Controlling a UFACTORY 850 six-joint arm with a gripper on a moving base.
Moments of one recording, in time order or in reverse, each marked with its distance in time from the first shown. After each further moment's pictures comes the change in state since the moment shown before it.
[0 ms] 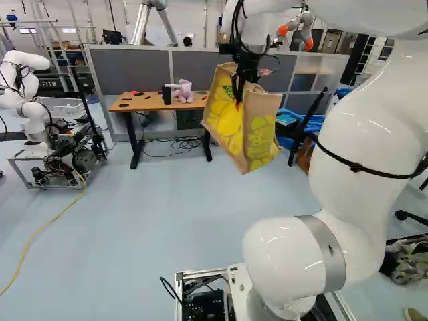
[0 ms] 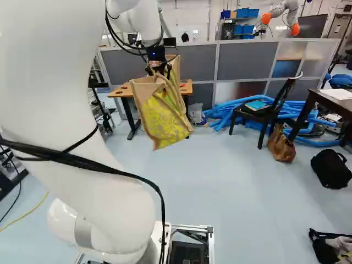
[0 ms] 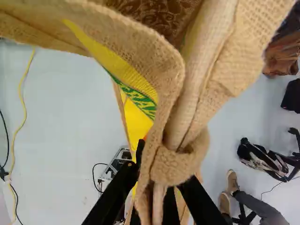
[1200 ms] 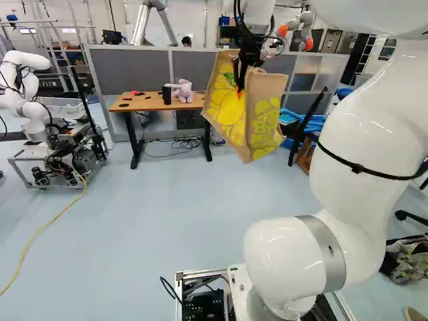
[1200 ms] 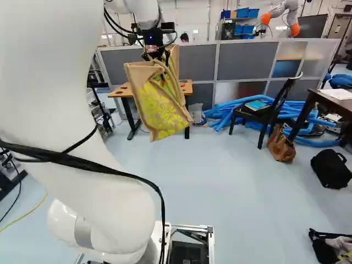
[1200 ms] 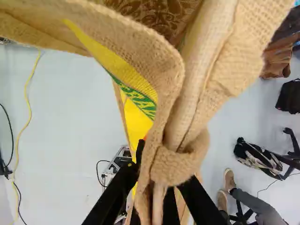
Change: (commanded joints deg) arm 0.1 0.3 -6.0 0.0 -5.6 0.0
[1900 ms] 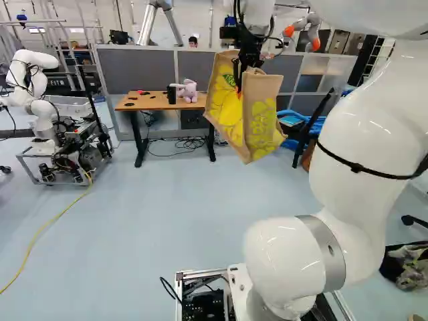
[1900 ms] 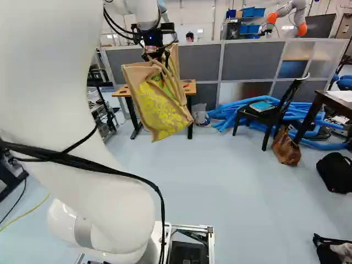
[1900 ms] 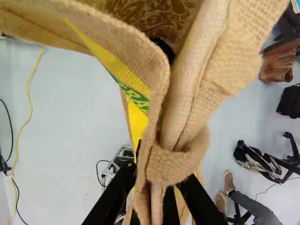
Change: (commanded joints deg) arm 0.0 0.0 0.0 0.0 0.0 0.0
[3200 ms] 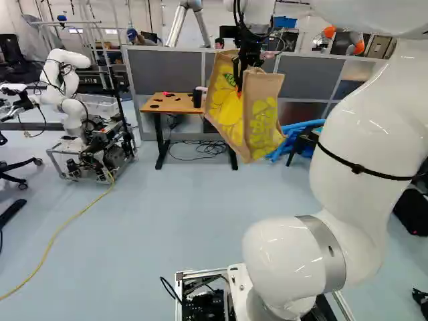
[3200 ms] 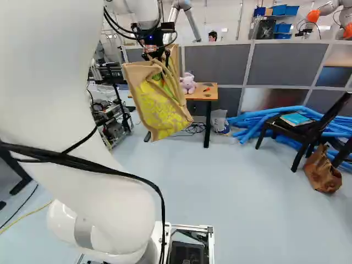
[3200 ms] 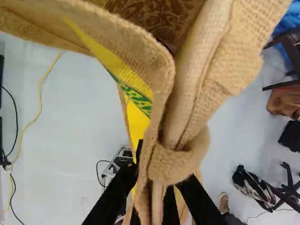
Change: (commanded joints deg) arm 0.0 0.0 0.0 0.0 0.0 0.0
